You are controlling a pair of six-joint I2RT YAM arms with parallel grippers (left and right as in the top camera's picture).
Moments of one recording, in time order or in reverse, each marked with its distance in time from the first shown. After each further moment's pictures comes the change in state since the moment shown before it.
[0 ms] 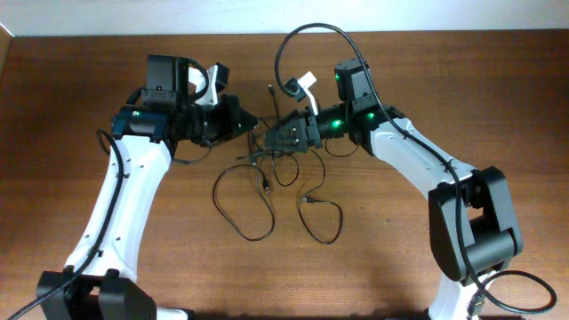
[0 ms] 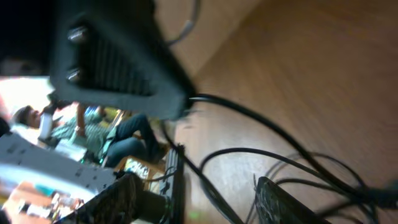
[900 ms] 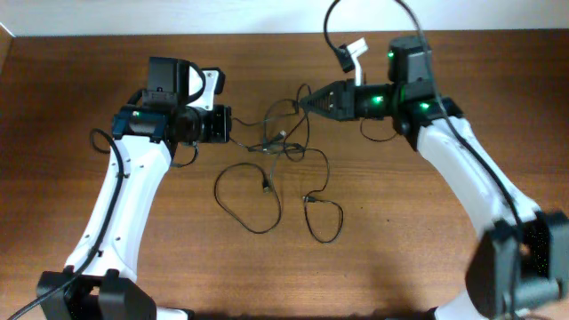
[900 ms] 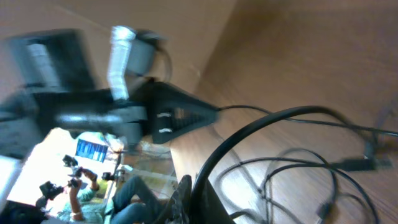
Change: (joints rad) left arm 0.000 0.000 -0.001 -0.046 -0.372 0.274; right arm -0.149 -0.227 0.001 -0.110 0.154 0.312
